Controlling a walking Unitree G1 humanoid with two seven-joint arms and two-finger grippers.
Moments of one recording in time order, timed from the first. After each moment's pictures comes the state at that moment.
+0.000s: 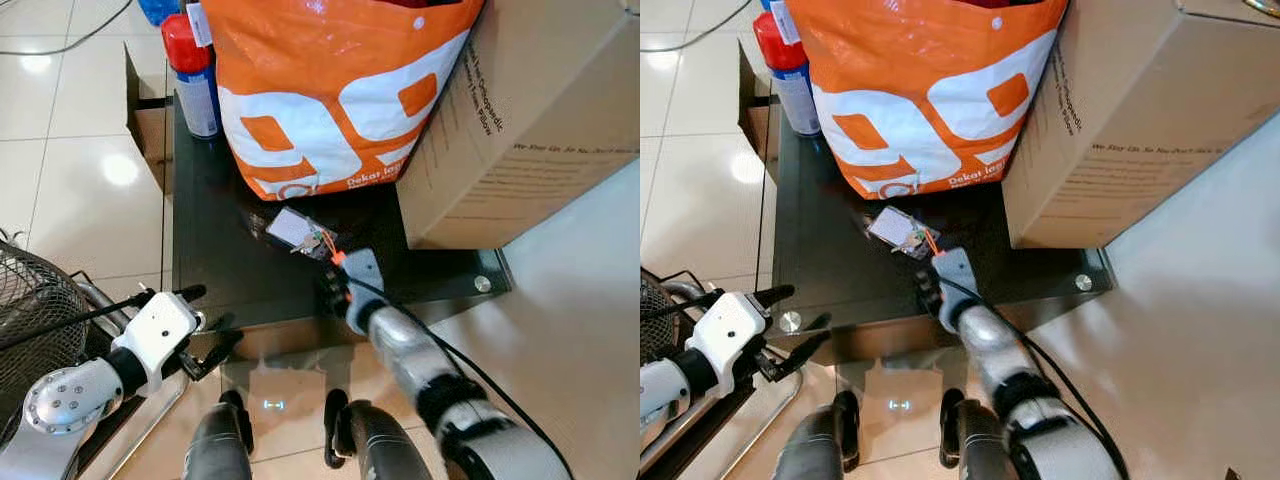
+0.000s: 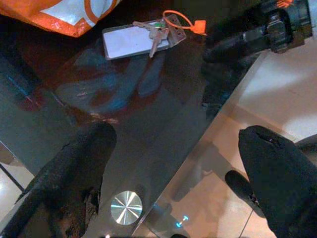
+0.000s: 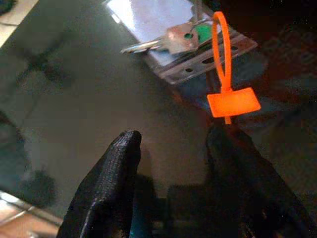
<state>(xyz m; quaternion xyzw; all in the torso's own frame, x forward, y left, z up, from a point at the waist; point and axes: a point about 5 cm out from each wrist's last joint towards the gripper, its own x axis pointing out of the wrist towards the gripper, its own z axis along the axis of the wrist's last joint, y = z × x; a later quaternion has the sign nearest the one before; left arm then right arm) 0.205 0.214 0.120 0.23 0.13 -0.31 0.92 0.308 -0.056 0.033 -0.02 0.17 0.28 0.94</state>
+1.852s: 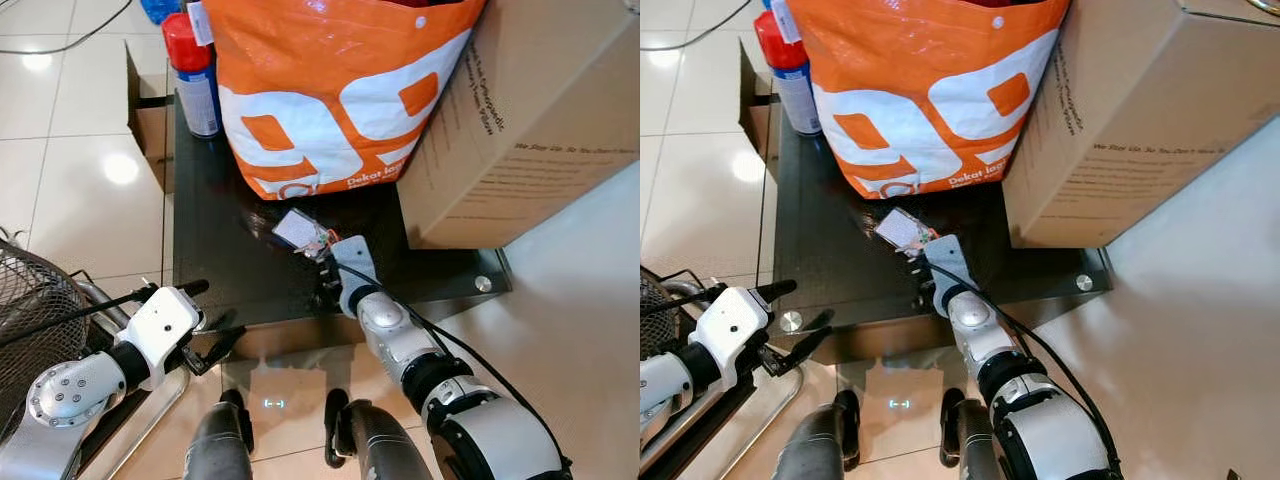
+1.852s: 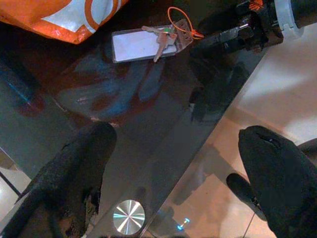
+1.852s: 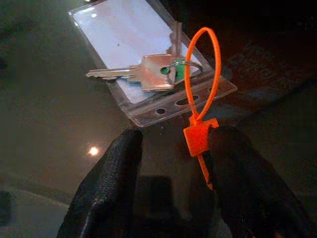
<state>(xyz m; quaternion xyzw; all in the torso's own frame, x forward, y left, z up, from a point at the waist) 0.209 0.212 0.123 0.23 0.12 -0.31 0.91 0.324 -0.036 0.047 -0.08 0.17 0.21 0.96</state>
